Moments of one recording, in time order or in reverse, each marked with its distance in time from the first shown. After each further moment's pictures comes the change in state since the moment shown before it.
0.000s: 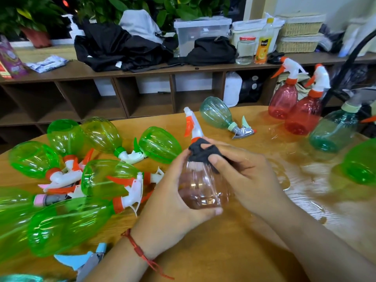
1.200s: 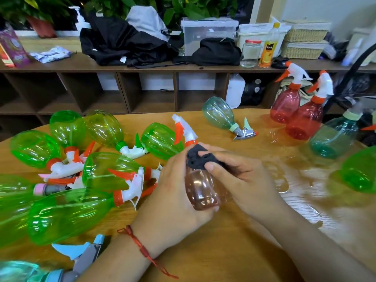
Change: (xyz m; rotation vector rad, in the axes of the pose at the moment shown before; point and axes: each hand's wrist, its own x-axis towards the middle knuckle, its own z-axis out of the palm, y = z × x) left_hand -0.001 -0.004 0.000 0.339 0.065 0.140; right_hand -0.005 -0.001 0.006 0.157 -0.074 0.072
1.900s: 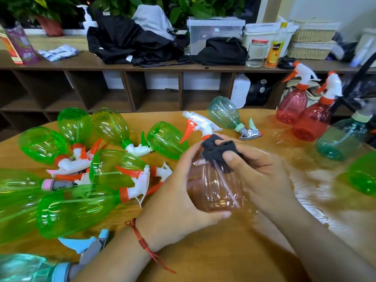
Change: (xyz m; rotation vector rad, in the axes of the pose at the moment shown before) left_hand 0.001 -0.003 -0.005 -0.305 -0.117 -0.026; right_hand 0.004 -0.008 -0.006 0.149 0.079 -0.002
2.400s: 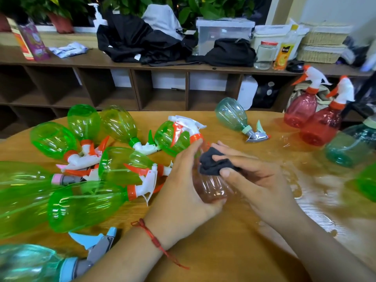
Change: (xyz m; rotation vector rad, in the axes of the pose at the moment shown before) left_hand 0.003 -0.012 0.001 0.190 0.174 -0.004; right_hand -0.007 0.007 0.007 -0.091 -0.128 -0.014
